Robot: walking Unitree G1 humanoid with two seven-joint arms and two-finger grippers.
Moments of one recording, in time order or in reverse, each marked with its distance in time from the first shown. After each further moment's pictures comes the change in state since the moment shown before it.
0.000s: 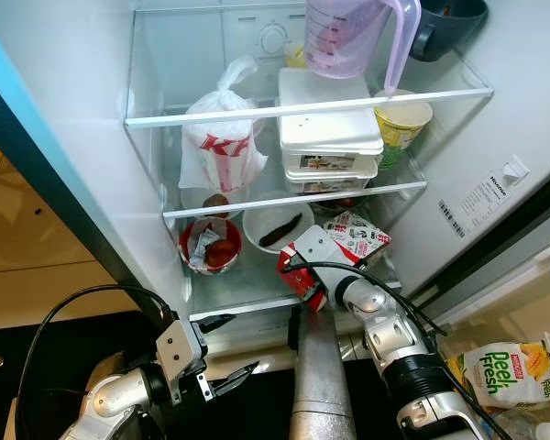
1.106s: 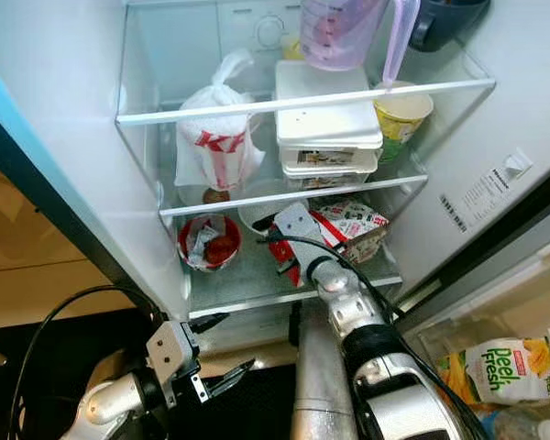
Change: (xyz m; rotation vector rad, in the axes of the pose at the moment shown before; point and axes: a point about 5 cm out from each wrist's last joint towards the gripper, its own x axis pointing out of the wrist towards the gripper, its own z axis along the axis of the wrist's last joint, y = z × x) left arm -0.011 -0.003 0.004 -0.019 -0.014 0.036; right arm 0.034 0.015 0.041 0.102 -0.077 -0.194
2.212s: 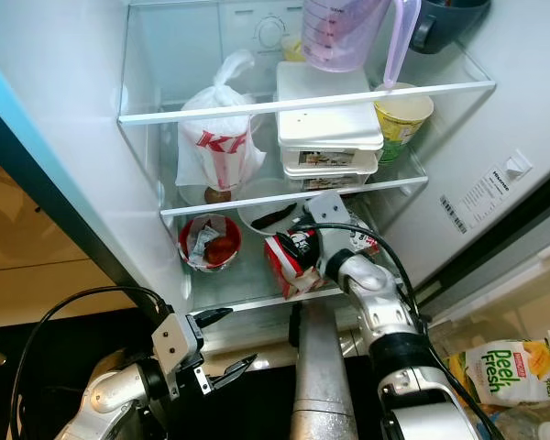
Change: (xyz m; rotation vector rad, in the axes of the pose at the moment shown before) left arm 0.009 0.010 -0.002 -0.004 0.016 -0.006; right arm -0.027 -0.032 -0.012 0.274 -0.255 0.314
